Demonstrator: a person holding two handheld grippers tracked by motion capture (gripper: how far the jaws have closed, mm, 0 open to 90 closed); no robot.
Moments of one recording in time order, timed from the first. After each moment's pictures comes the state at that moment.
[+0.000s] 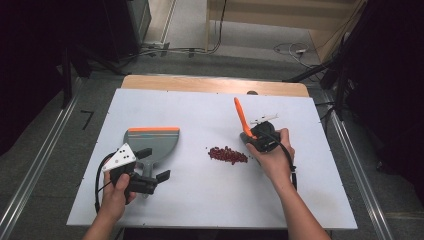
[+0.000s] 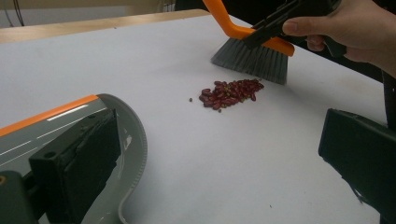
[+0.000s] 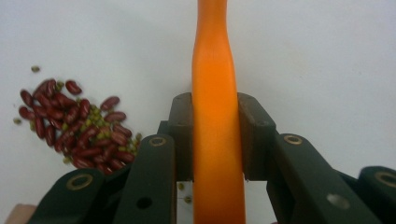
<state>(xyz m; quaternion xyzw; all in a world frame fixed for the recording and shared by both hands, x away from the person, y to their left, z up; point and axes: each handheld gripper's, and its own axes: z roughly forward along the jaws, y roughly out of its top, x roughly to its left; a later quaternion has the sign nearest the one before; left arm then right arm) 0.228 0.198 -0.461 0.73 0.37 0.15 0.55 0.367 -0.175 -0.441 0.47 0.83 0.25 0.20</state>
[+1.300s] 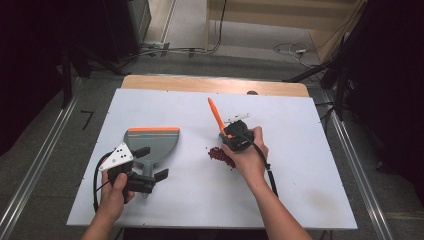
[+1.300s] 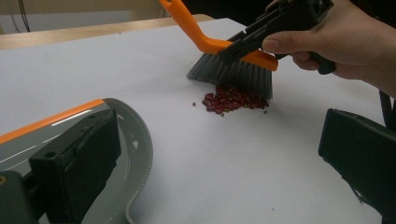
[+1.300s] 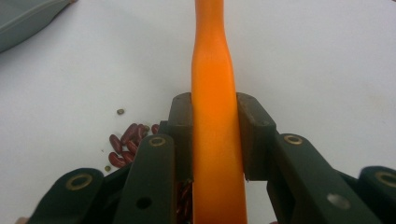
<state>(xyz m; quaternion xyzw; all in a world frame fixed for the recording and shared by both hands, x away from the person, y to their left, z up) 0.228 0.202 -0.457 0.73 0.37 0.15 0.56 0.362 -0.106 -0.443 0.44 0.84 0.26 0.20</state>
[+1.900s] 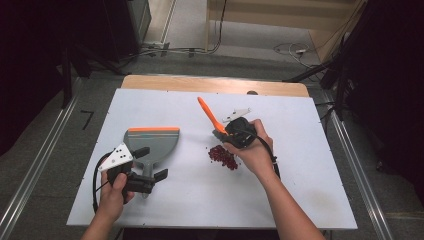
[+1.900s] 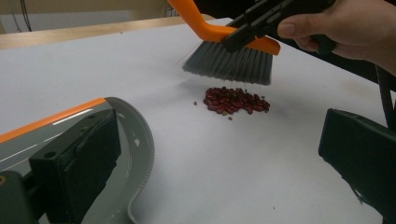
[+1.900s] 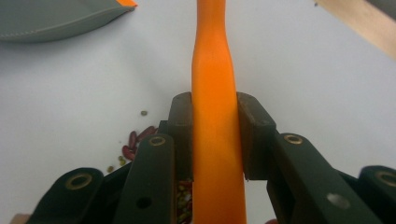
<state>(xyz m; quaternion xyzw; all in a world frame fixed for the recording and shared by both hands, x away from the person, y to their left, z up) 0.227 0.203 -0.458 0.73 0.37 0.16 0.55 0.370 -0.115 -0.424 0.31 0.89 0.29 0.19</state>
